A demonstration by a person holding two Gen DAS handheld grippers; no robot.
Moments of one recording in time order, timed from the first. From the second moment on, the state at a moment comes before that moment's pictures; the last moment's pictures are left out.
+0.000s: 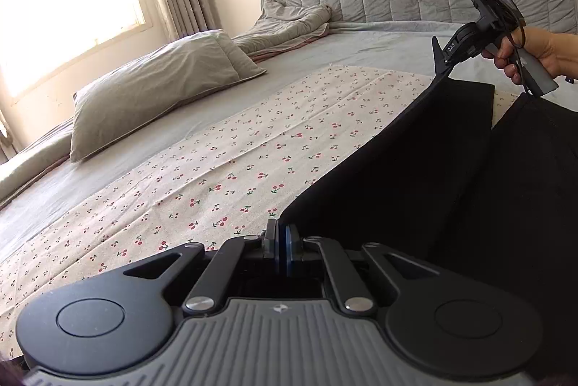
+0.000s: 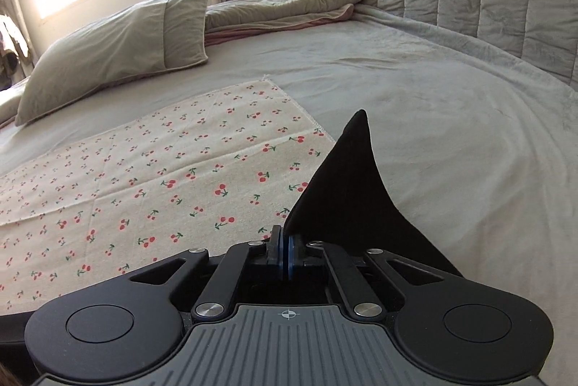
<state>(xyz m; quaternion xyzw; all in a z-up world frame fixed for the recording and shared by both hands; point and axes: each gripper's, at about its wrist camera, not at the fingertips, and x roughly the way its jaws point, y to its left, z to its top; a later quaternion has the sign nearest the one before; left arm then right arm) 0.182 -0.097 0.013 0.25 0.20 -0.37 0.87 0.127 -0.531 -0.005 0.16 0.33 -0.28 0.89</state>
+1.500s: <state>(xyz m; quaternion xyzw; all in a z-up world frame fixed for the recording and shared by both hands) 0.010 -0.005 -0.031 0.28 0.19 -0.42 0.84 -0.129 -0.462 -0.009 0.24 0.28 -0.31 0.88</state>
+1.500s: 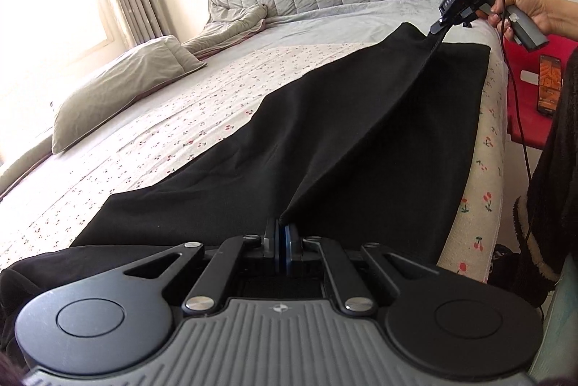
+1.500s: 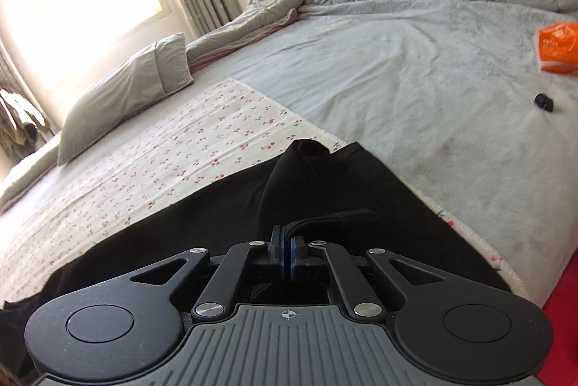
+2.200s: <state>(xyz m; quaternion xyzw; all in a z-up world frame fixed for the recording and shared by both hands) -0.017 -0.014 -0.043 0.29 0.22 -0.50 0.79 -0.138 -0.447 -0.028 0.09 0.42 -0.42 0.80</state>
